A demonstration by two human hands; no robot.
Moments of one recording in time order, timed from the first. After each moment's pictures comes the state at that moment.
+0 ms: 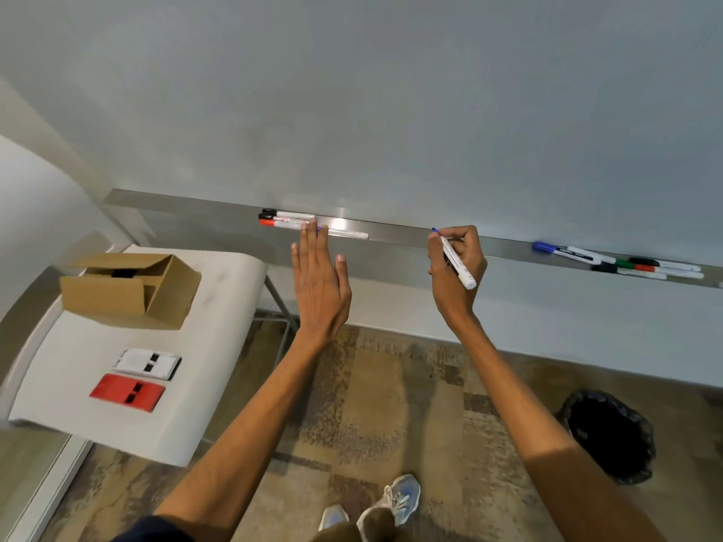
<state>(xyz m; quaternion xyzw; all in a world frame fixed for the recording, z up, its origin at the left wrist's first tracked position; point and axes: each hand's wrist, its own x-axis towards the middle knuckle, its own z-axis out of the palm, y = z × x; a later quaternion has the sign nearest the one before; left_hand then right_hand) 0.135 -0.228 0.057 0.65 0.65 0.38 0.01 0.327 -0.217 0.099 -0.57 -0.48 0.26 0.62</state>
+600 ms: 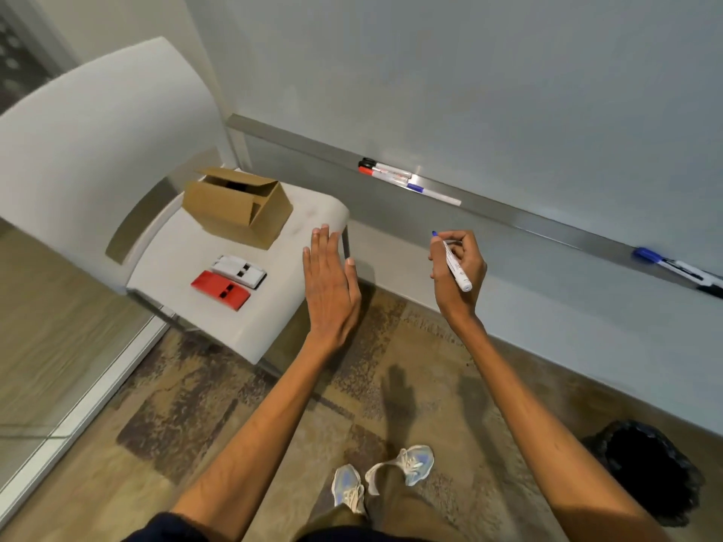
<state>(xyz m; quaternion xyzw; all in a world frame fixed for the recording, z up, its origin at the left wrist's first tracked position) 0.041 -0.369 0.041 0.54 0.74 0.40 0.01 0.210 -0.301 0.072 -0.52 -0.57 0.34 0.53</state>
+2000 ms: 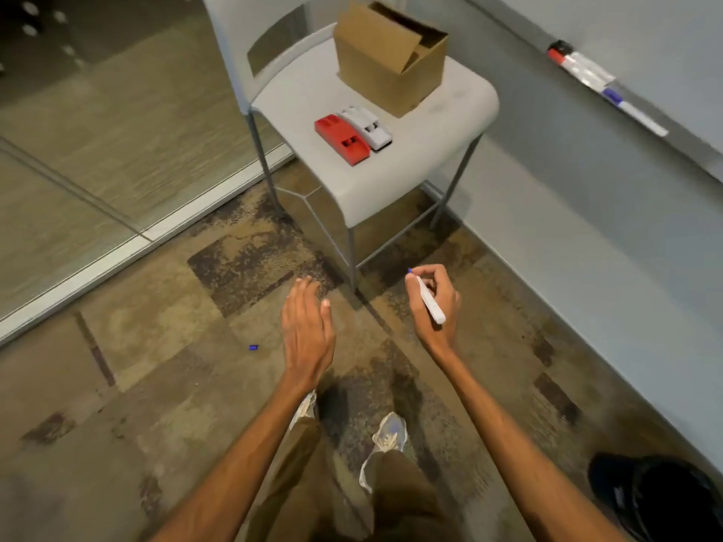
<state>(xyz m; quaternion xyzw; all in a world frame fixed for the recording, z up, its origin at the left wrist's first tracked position) 0.002 -0.694 -0.123 0.31 0.90 0.30 0.07 0.126 -0.534 -0.076 -0.46 -0.69 0.46 0.31</state>
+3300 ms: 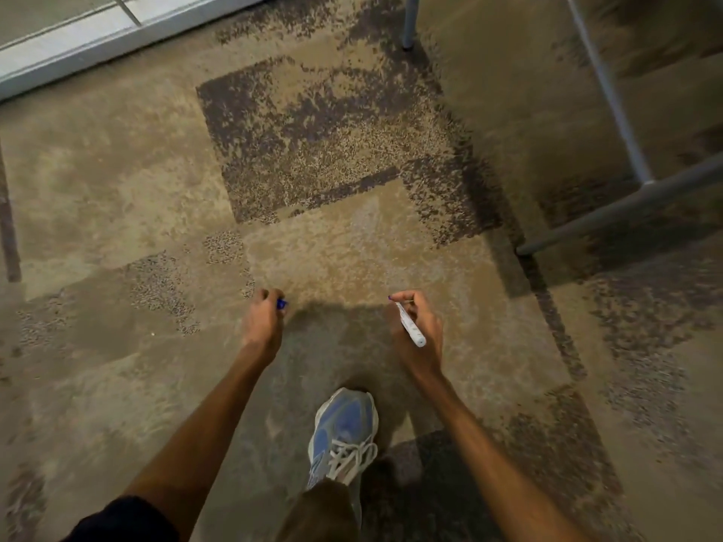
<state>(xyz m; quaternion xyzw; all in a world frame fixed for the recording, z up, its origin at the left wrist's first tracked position) -0.241 -0.909 -0.823 0.08 0.95 0.13 0.26 -0.098 -0.690 -0.770 -0.38 -0.72 0.57 0.08</state>
